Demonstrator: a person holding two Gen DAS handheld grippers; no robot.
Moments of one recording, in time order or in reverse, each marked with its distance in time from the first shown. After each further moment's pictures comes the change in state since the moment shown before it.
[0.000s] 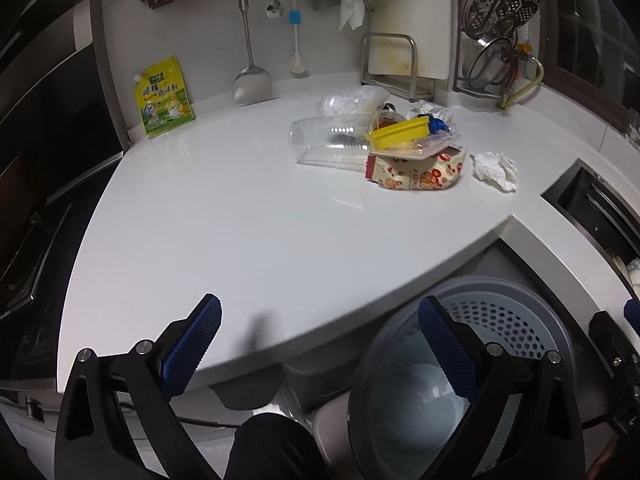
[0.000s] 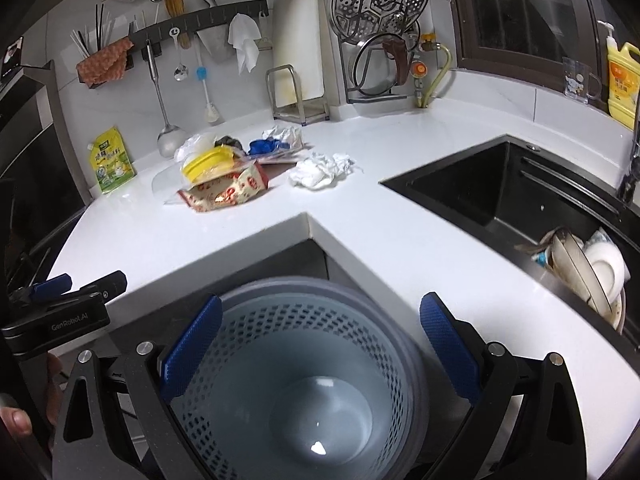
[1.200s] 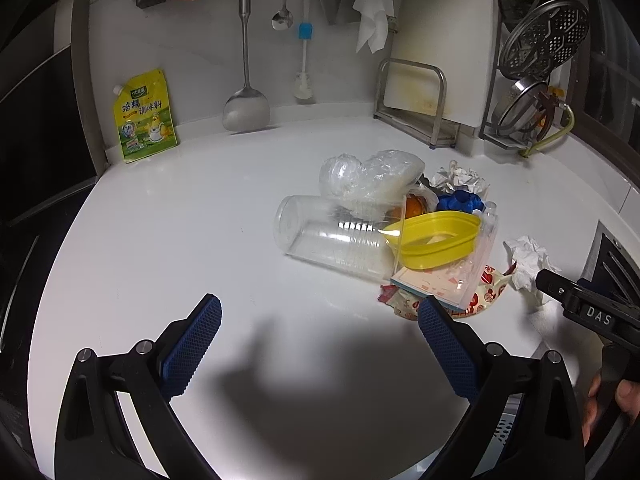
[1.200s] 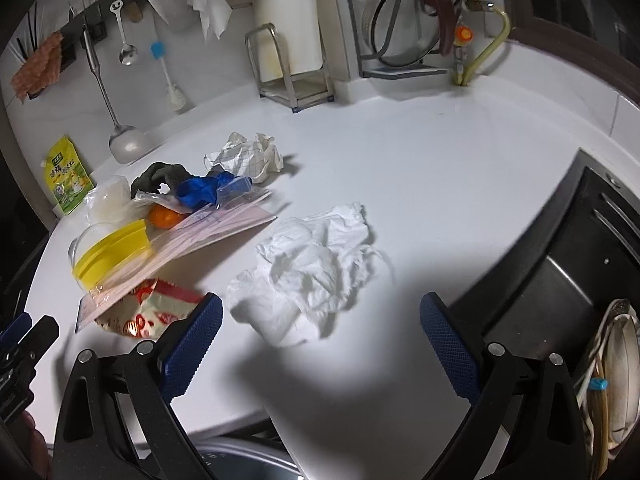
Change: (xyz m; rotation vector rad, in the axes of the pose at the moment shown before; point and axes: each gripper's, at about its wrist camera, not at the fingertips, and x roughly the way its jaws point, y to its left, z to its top) left arm 0.071 0.002 0.087 -0.083 -0.058 -0.026; right arm 0.179 -0.015 0.126 0.000 0.172 0.040
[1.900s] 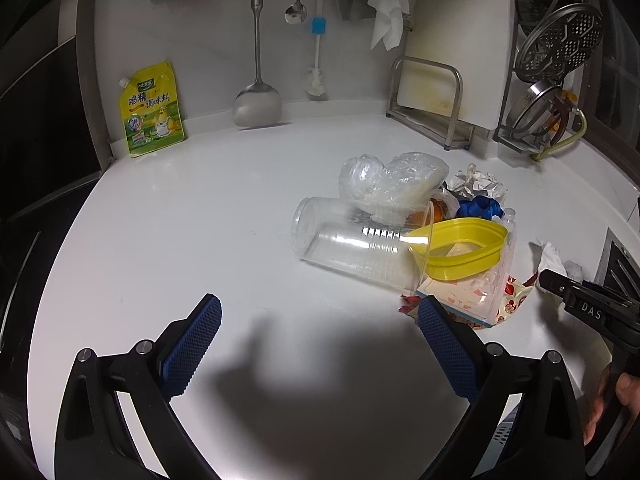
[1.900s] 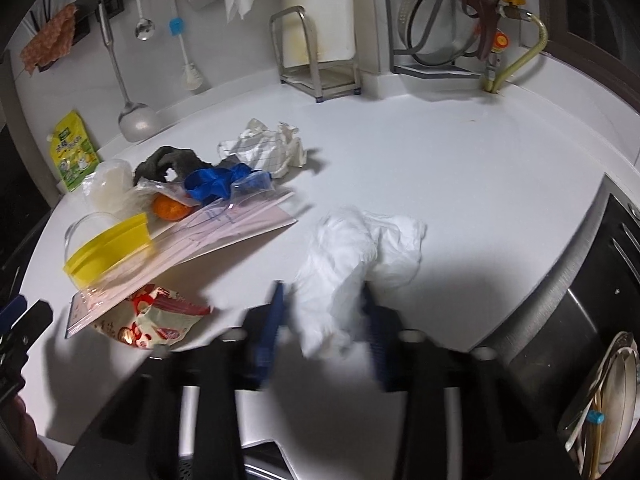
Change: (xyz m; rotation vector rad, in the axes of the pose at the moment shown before) left arm 0.012 0.012 0.006 -0.024 0.010 0.015; right arm 0.019 0.014 0.012 -0.090 0.035 0.033
